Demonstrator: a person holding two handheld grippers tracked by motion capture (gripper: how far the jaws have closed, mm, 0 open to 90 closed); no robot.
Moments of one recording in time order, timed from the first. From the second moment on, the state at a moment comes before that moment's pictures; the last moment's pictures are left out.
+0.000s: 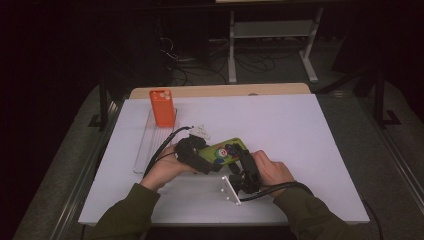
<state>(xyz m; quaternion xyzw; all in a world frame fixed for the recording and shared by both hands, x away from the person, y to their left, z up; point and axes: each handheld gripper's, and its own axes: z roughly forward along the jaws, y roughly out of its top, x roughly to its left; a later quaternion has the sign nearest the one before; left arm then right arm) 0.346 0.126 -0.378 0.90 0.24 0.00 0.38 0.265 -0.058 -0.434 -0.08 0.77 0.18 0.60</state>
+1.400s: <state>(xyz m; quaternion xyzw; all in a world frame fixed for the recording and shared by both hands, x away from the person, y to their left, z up) 0.345 0.126 -0.377 0.89 0.24 0.01 0.40 0.260 -0.054 -0.438 -0.10 0.76 0.16 0.62</state>
